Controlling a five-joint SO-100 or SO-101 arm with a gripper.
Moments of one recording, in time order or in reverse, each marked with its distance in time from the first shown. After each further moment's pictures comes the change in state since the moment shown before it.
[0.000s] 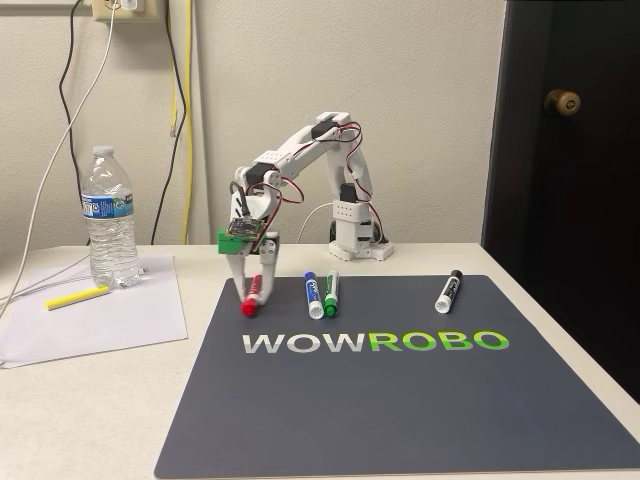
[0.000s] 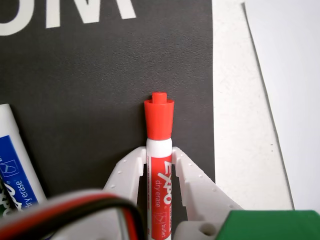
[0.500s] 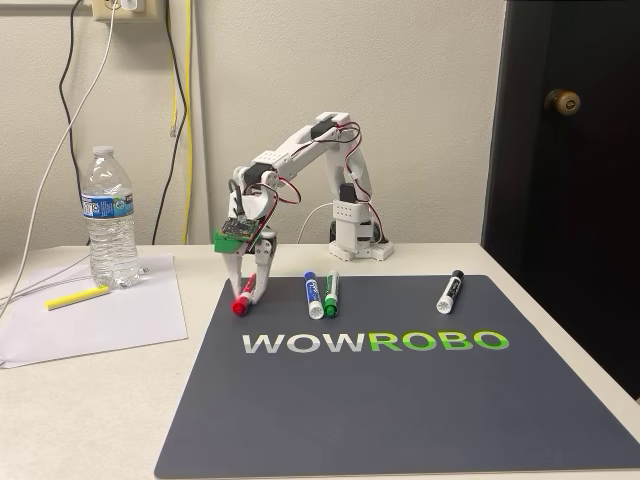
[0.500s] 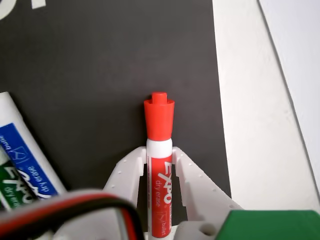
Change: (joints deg) arm -2.2 6.1 0.8 7.7 9.1
